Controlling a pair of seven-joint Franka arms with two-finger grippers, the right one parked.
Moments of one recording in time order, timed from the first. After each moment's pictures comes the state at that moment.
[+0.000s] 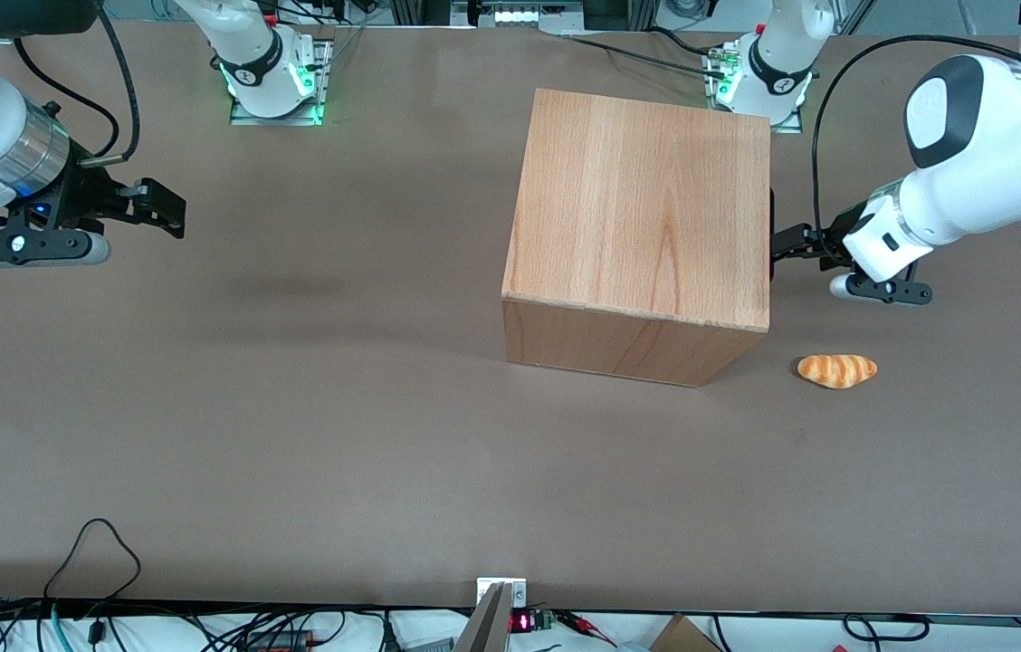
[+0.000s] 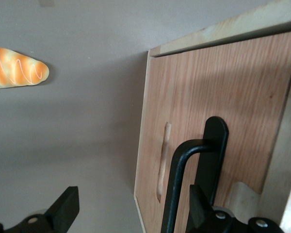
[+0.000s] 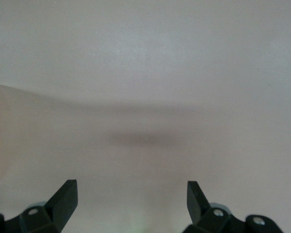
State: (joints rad) arm 0.00 0.01 -0.09 -2.07 -0.28 1.94 0.06
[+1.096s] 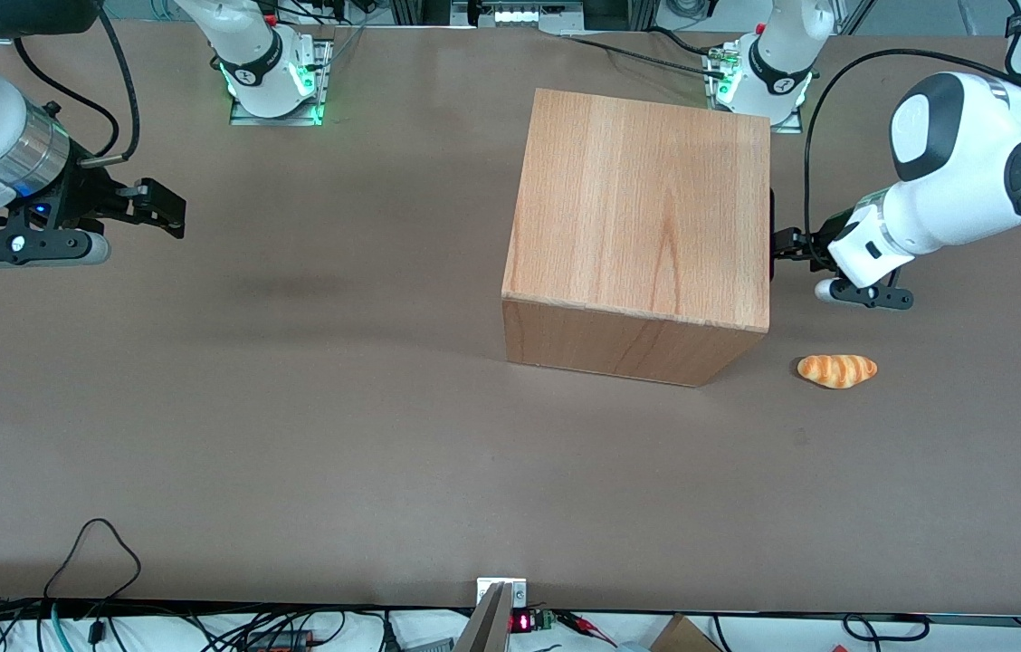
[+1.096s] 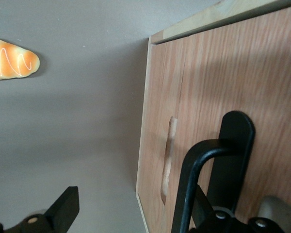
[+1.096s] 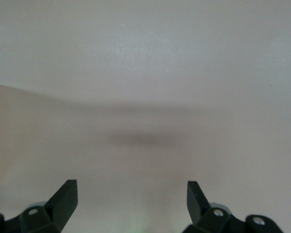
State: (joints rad) arm 0.00 0.04 -0.09 -2.10 -0.28 1.95 0.08
